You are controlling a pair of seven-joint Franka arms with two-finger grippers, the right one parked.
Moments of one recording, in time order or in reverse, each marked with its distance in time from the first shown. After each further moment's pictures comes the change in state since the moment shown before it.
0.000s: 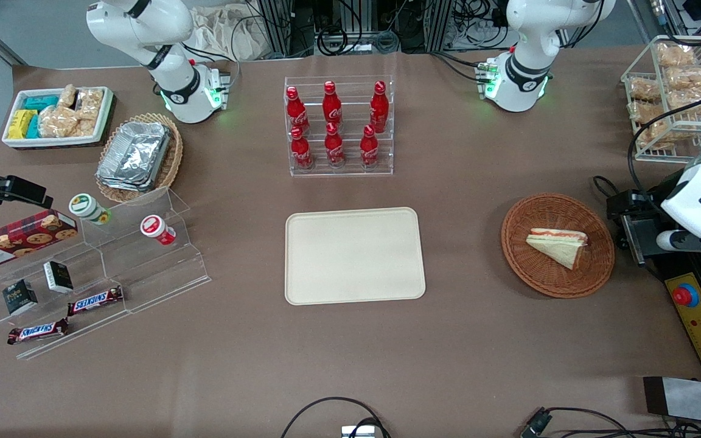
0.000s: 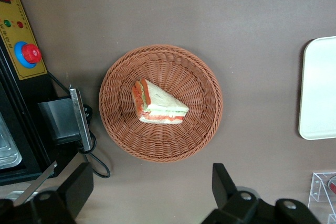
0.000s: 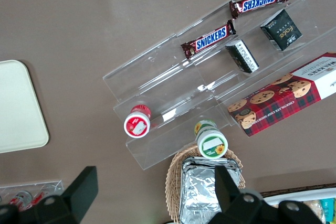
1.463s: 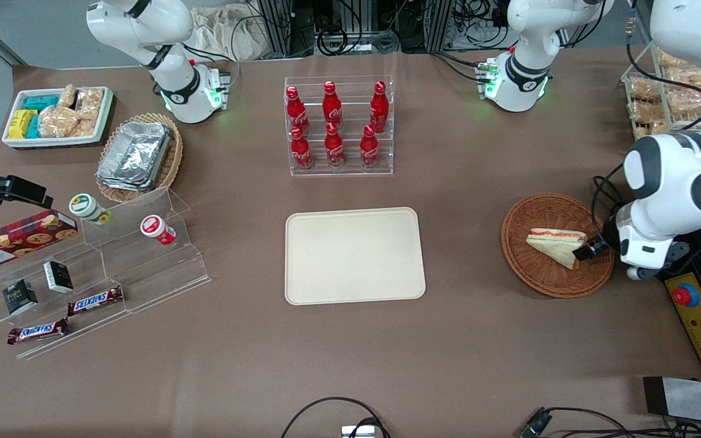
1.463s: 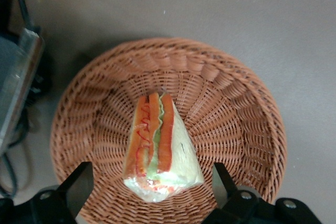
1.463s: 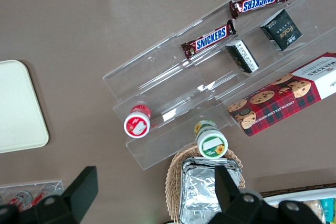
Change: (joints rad) arm 0.089 0.067 0.006 -0.561 0.001 0.667 -0.553
